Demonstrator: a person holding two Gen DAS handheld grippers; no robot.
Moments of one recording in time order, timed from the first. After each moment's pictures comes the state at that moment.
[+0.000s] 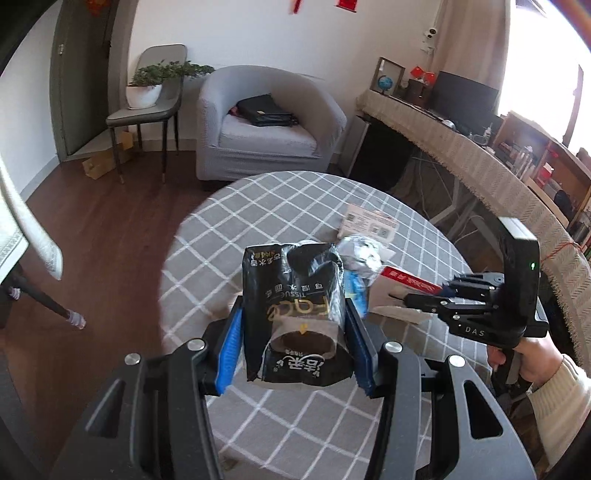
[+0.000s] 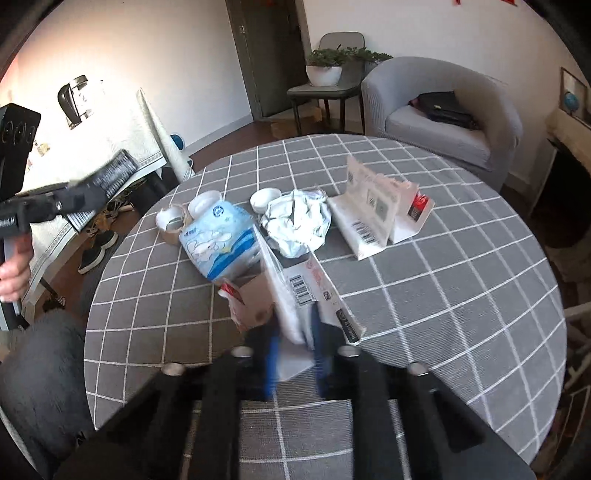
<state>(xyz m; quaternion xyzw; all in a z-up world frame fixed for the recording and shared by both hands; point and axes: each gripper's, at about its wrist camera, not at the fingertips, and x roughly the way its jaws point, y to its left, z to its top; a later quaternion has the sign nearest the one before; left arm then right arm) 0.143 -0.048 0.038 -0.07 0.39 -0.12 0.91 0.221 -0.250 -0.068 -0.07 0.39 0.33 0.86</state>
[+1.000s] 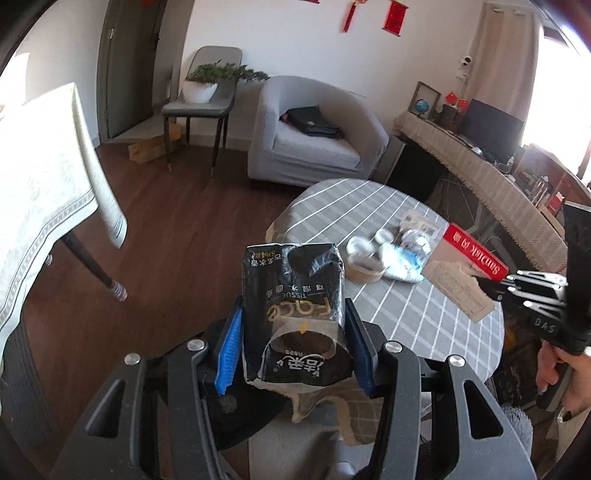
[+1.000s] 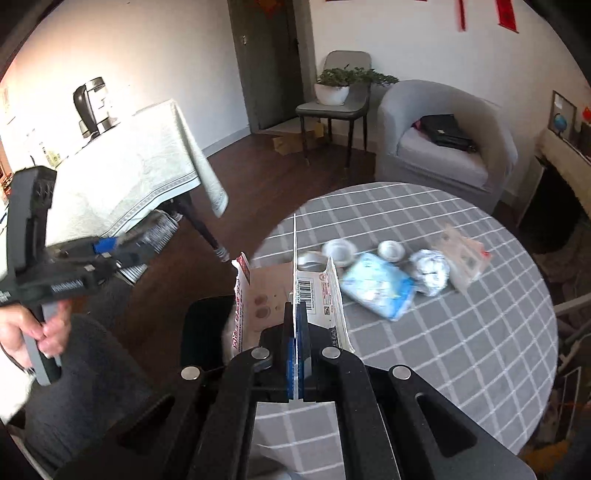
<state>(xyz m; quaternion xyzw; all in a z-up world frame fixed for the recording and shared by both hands) 0.055 0.072 0.052 -0.10 0.38 -0.06 0.92 0.116 -0.115 0.021 -0.07 0.38 0.30 0.87</state>
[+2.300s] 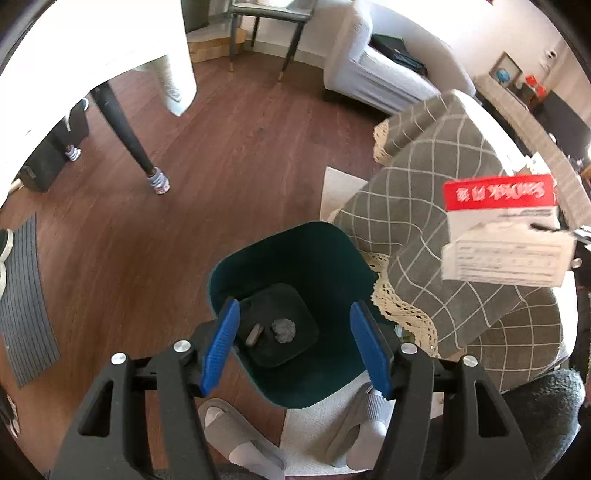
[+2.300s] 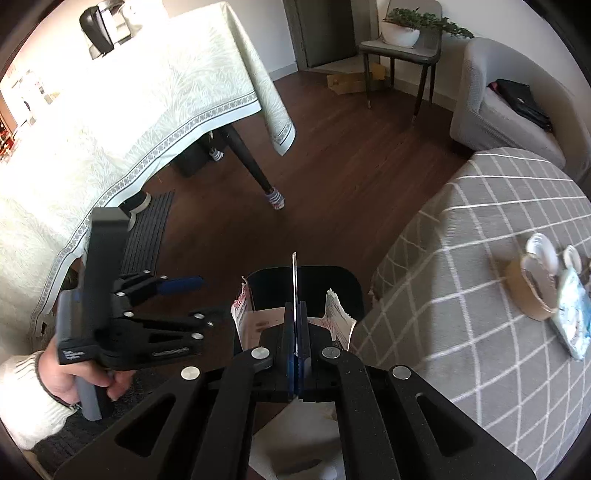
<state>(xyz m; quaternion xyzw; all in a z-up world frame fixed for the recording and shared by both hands) 0.055 0.195 -0.106 -0.16 0.52 0.01 0.84 0.132 0.076 -0.067 -0.12 0.48 0.36 0.79</state>
